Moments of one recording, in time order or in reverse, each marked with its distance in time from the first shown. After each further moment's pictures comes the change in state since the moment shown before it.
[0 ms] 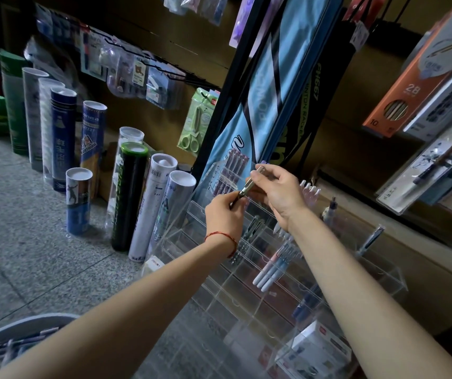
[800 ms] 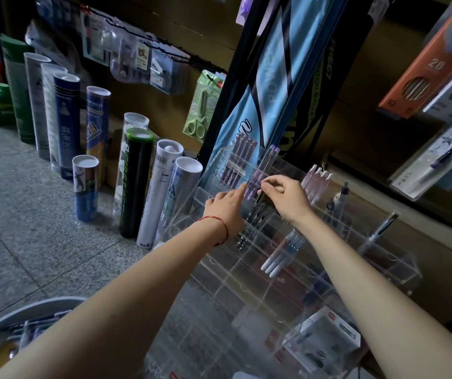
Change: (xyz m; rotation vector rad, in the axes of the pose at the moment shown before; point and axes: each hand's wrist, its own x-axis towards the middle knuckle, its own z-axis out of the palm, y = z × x) left_hand 0.011 -0.022 -0.016 0.789 -0.575 0.067; right_hand 0.008 0.051 -0.026 -0.617 -0.062 -0.123
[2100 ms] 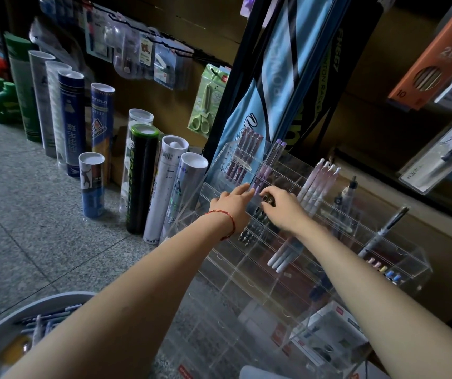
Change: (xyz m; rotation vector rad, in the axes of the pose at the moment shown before) left_hand 0.001 -0.003 0.000 0.008 -0.092 -0.007; right_hand -0.015 -0.002 0.015 -0.390 -0.209 0.064
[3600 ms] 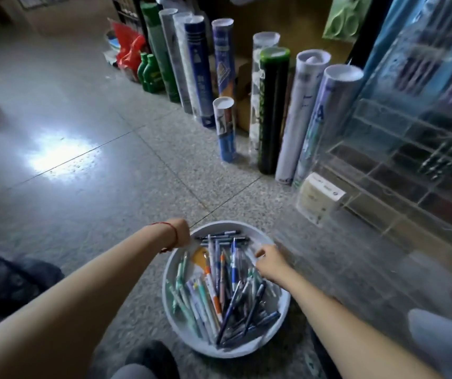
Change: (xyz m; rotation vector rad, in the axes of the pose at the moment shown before) left_hand -0.202 -0.294 -0.018 0.346 -0.425 -0.893; right_hand -0.111 -0.119 0.329 0.339 -0.642 0.142
